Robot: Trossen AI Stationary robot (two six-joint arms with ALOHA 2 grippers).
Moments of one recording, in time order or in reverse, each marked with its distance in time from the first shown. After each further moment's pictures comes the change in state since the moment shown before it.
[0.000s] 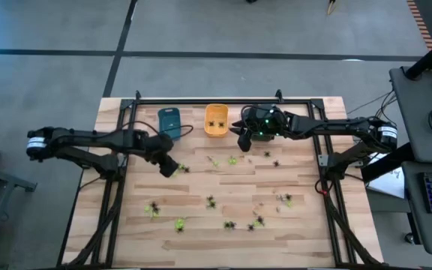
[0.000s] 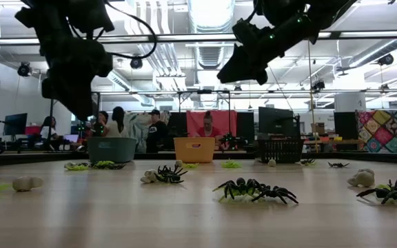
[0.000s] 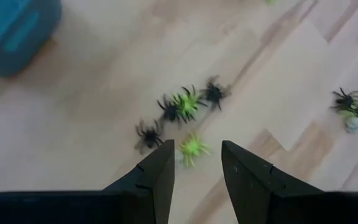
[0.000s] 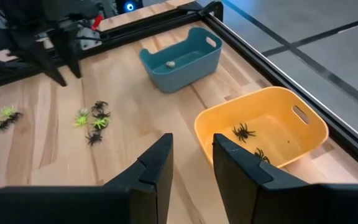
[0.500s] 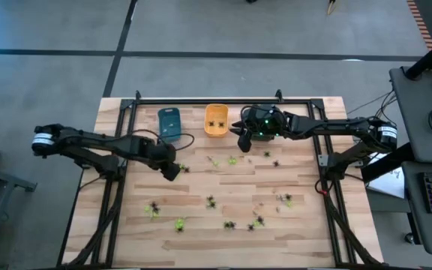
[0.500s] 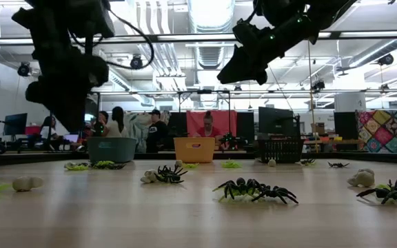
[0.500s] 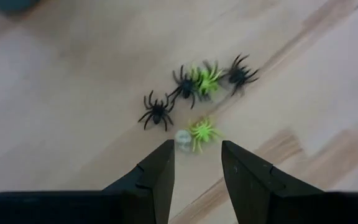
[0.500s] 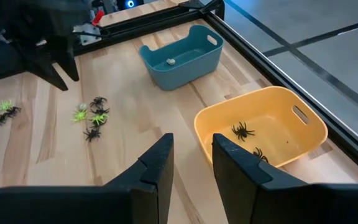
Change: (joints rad) left arm -0.093 0.104 -0.008 -0.025 -0.074 -0.237; right arm 0.000 0.002 0.000 -0.006 0.000 -0.022
